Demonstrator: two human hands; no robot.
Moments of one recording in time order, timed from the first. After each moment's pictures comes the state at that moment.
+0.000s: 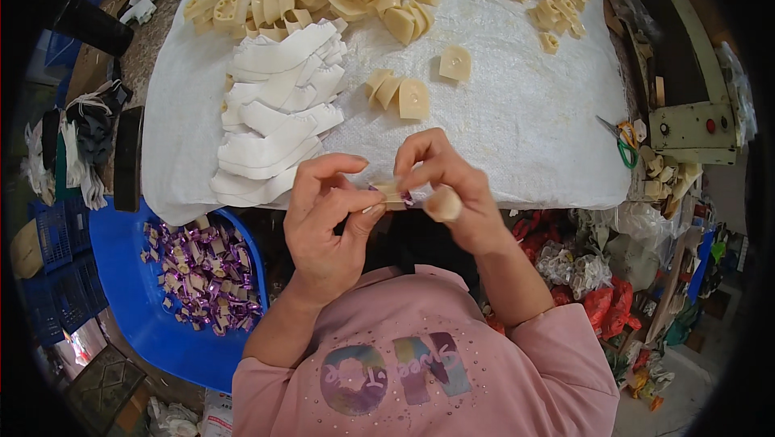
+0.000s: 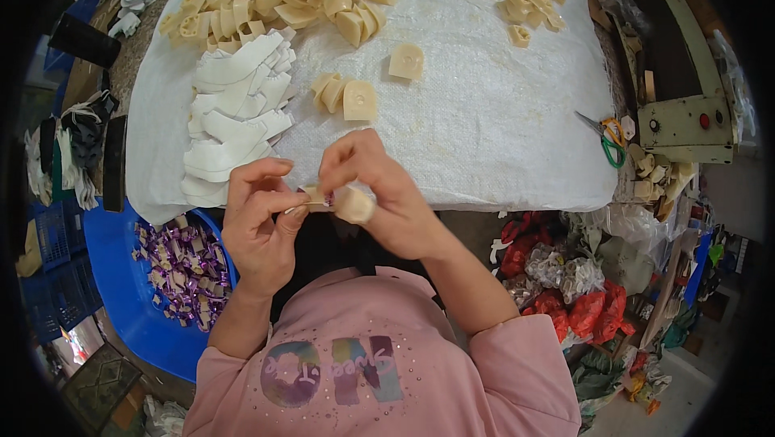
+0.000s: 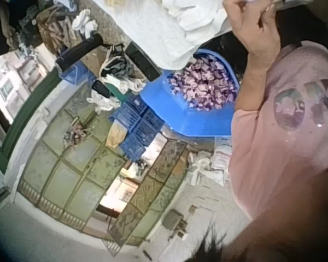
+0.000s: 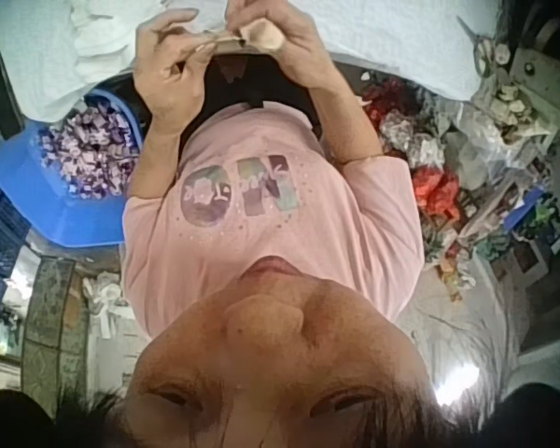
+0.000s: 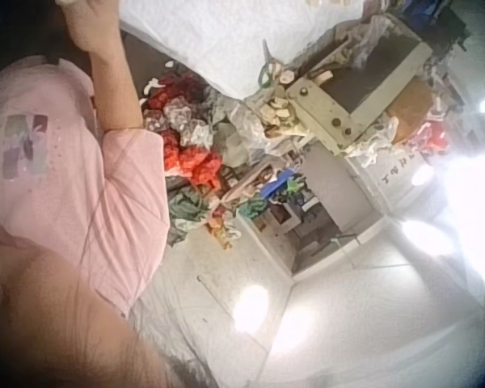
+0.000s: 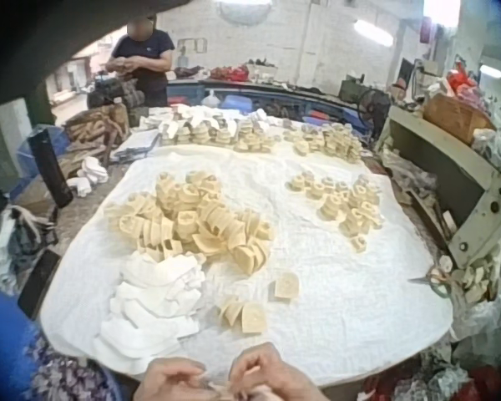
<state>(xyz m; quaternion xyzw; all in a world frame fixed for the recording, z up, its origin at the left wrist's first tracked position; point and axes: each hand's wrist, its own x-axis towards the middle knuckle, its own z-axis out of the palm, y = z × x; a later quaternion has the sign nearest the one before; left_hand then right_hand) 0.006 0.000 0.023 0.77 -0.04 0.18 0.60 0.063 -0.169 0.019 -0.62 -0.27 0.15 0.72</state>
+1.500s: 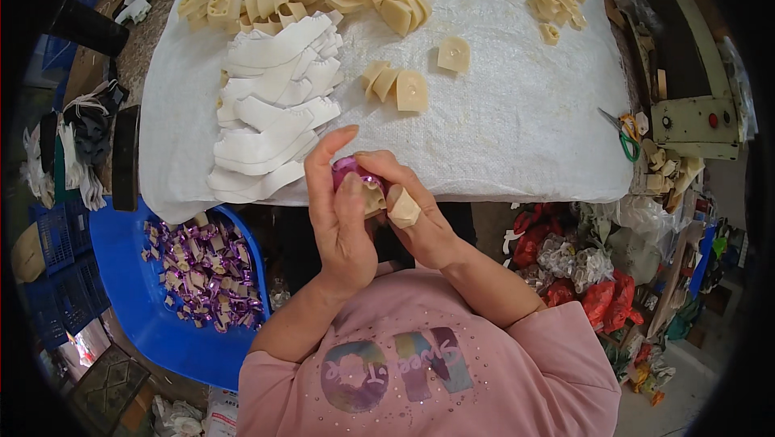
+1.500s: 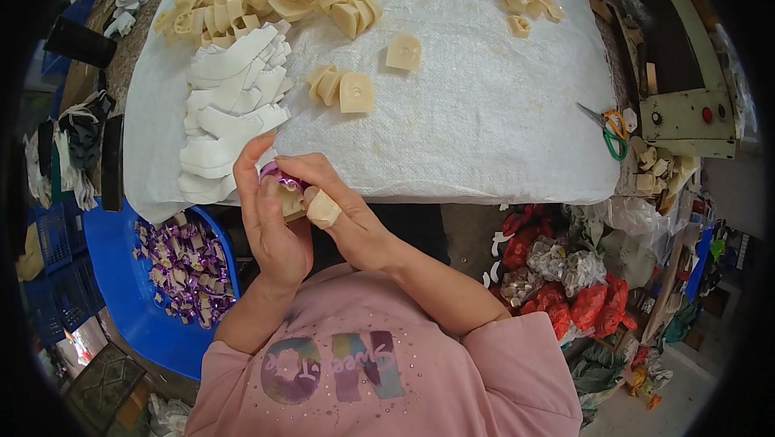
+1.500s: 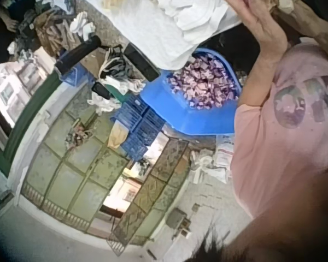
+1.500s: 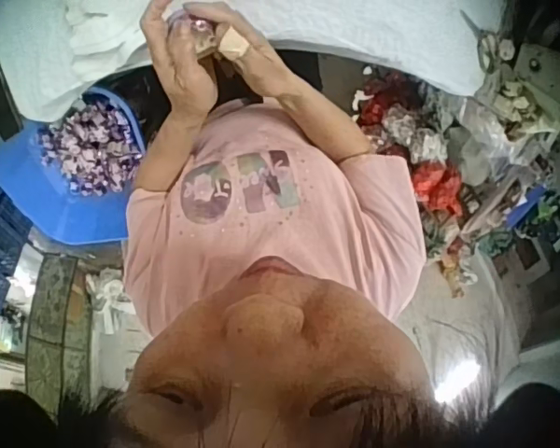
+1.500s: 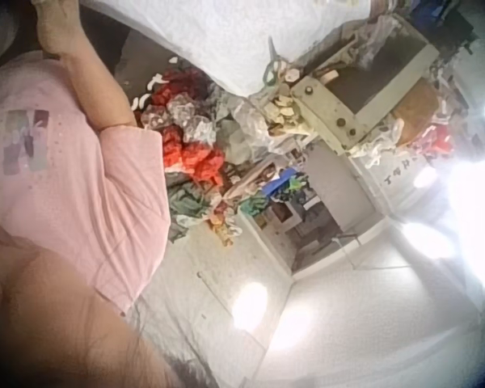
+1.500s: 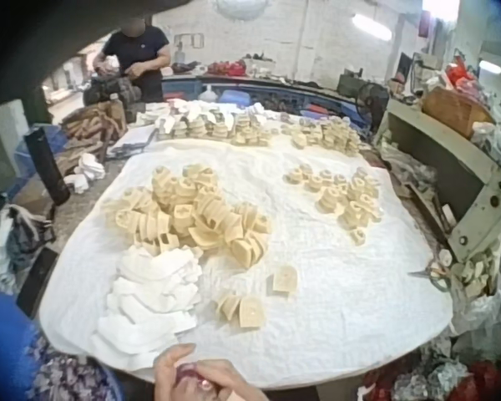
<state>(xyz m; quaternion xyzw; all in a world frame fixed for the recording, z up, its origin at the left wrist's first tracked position) 0.004 -0.029 0.012 0.59 0.07 0.15 0.79 0.028 -0.132 0.005 -0.54 -0.20 0.20 0.79</state>
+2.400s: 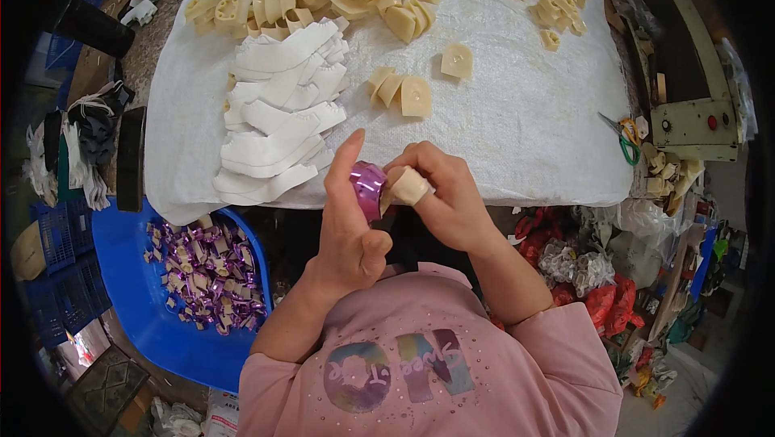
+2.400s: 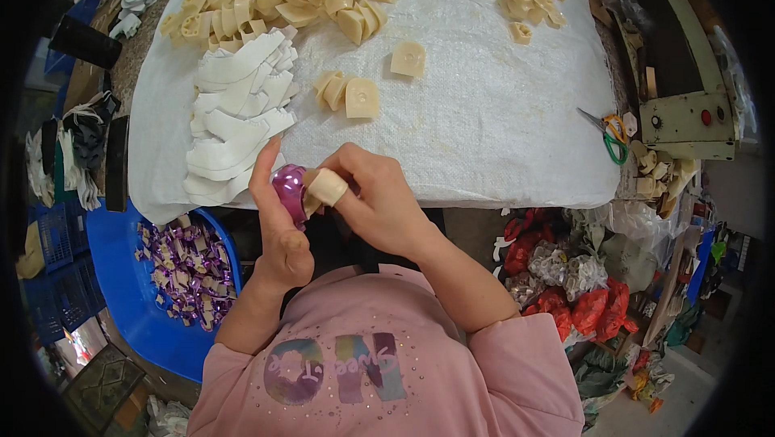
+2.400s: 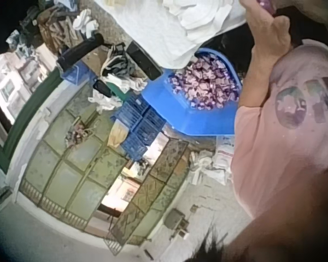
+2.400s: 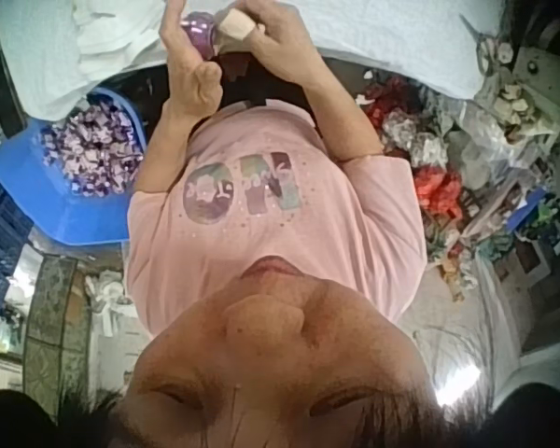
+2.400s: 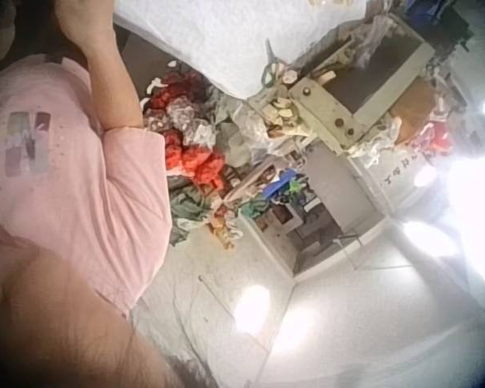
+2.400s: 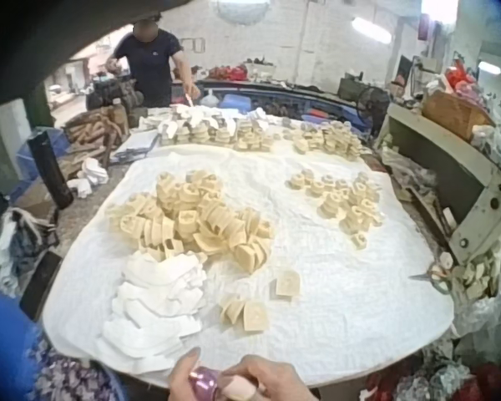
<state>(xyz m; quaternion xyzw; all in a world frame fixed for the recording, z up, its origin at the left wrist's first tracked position) 0.000 -0.010 -0.005 0.75 -0.10 0.12 0.64 0.058 -0.150 0.021 -0.73 -0.17 0.16 0.65</state>
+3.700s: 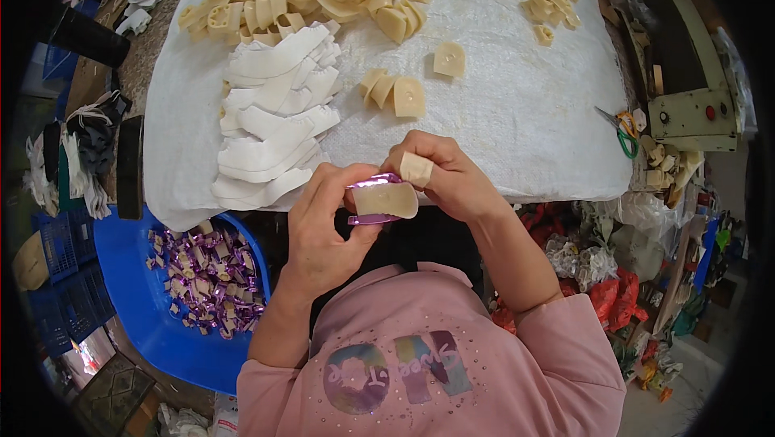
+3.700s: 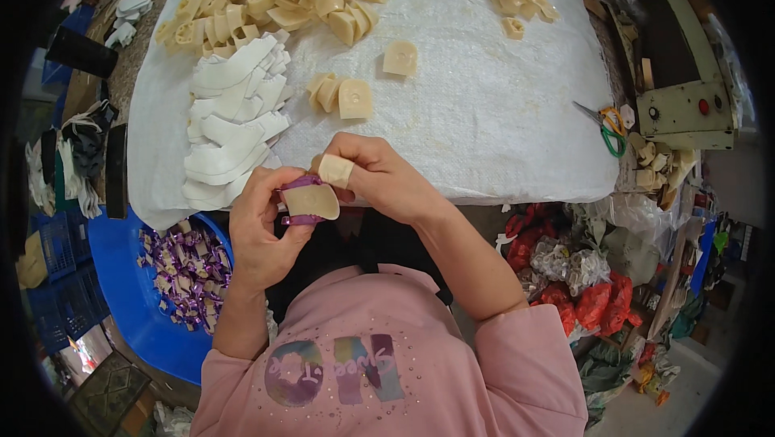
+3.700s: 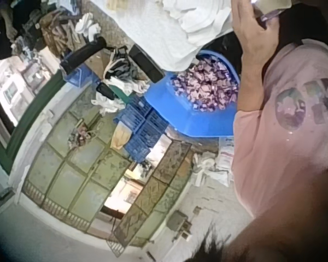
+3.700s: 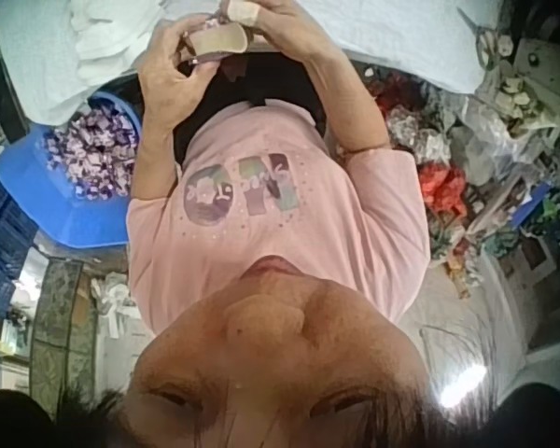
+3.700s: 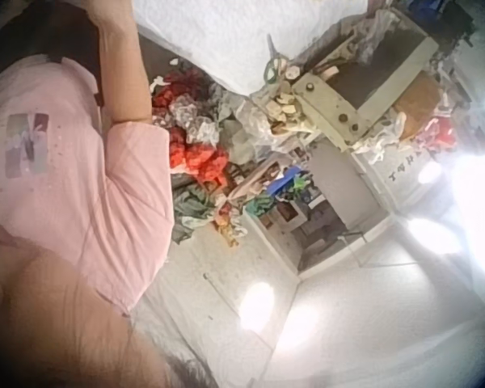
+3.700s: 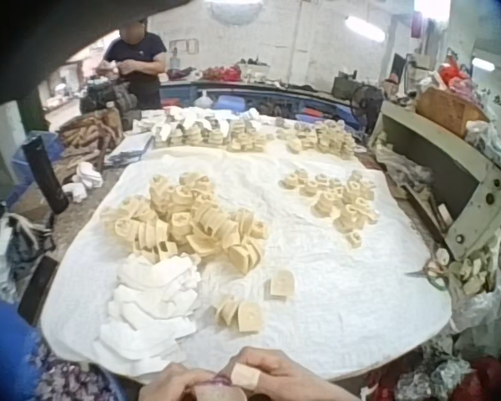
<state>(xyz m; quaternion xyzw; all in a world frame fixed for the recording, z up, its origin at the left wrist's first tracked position) 0.004 0.012 0.021 0.80 -0.07 0.05 0.60 0.080 -0.167 0.009 -0.56 -0.13 0.33 0.74</state>
